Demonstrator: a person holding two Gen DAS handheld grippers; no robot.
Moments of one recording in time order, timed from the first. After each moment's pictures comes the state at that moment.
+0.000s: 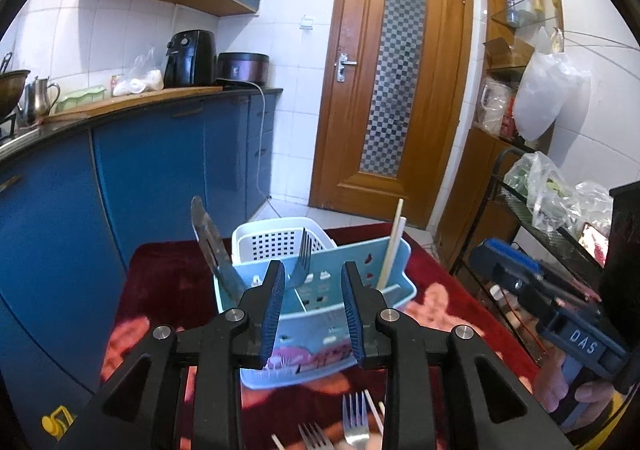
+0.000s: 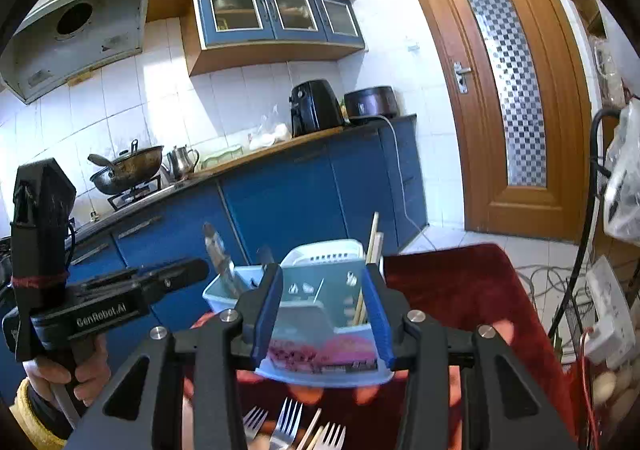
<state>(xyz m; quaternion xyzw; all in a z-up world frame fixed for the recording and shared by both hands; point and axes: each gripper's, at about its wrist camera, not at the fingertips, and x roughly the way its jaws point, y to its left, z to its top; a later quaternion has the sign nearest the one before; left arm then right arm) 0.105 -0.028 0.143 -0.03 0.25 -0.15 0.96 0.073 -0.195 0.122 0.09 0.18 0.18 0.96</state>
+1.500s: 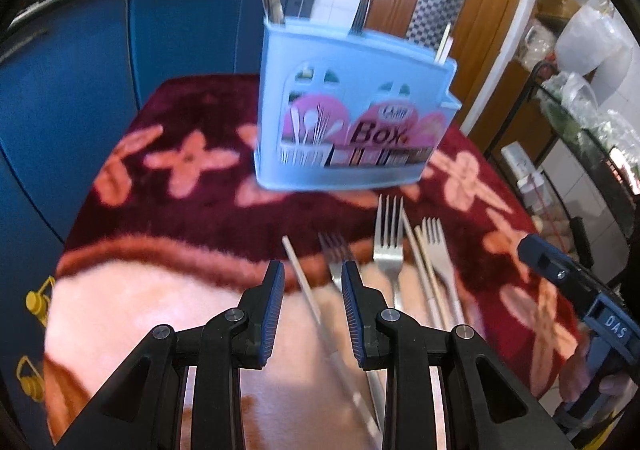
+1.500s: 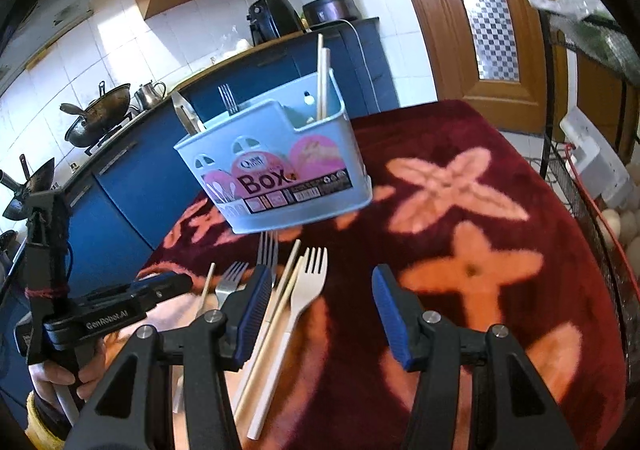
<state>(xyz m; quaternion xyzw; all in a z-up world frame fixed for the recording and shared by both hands) 0.052 -0.011 0.018 -0.06 0.43 -0.10 0.90 0.017 -0.207 0.027 0.13 0.34 0.15 0.92</state>
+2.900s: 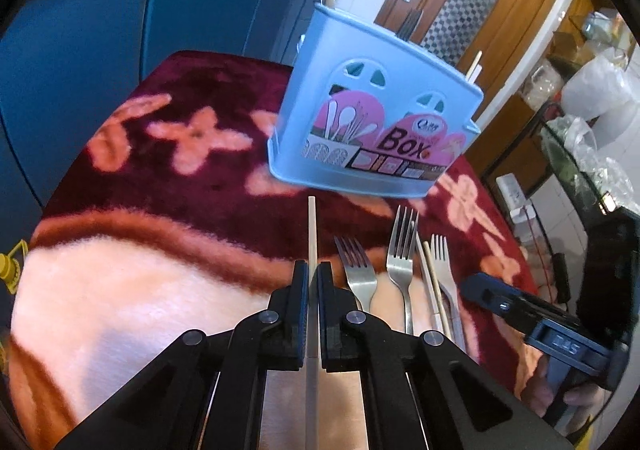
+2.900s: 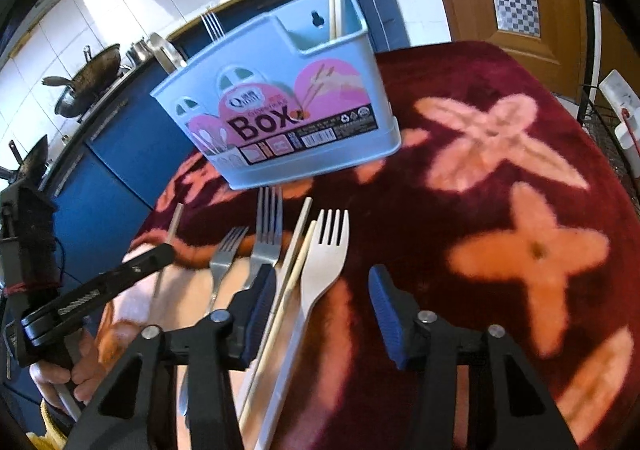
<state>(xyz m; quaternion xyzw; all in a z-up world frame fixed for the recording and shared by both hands) 0.060 0.019 0.006 -0.15 0.42 -0.11 0.89 0.060 -0.179 -0.003 0.12 0.44 0.18 0.87</state>
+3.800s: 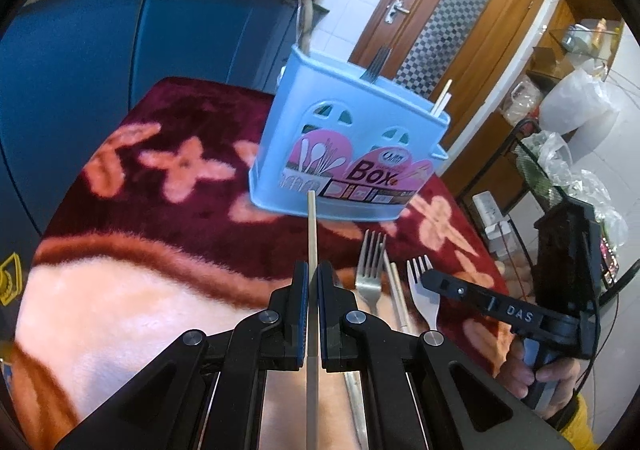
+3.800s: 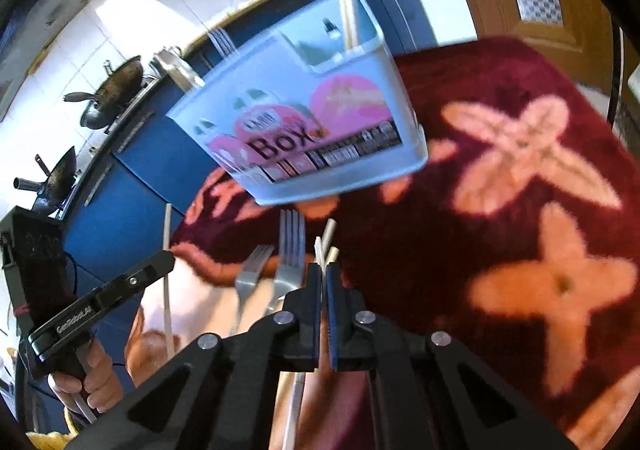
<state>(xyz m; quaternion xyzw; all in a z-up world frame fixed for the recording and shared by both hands) 0.047 0.019 0.030 -0.16 0.38 -0.14 0.90 0.072 -0.187 0.007 0.16 0.42 0.23 0.86</state>
